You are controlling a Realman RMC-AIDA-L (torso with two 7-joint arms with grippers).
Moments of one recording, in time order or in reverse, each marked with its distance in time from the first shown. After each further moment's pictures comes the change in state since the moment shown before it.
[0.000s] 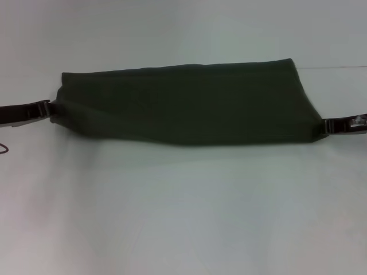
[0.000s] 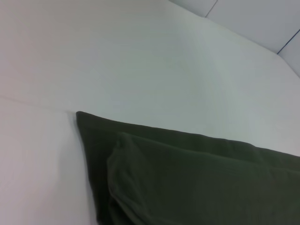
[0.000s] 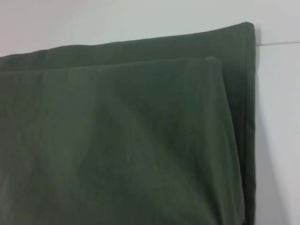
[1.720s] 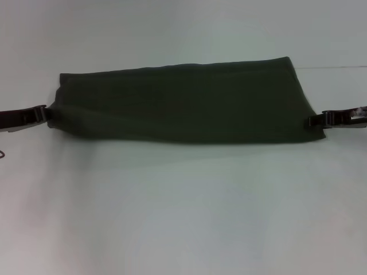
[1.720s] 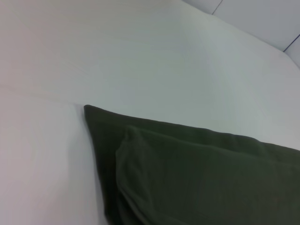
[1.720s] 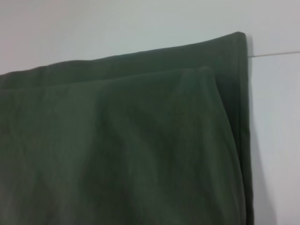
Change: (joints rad) left arm 0.015 0.002 0.002 0.000 0.004 0.001 -0.003; right arm 0.018 -0.014 0.006 0.014 0.010 0.009 0.030
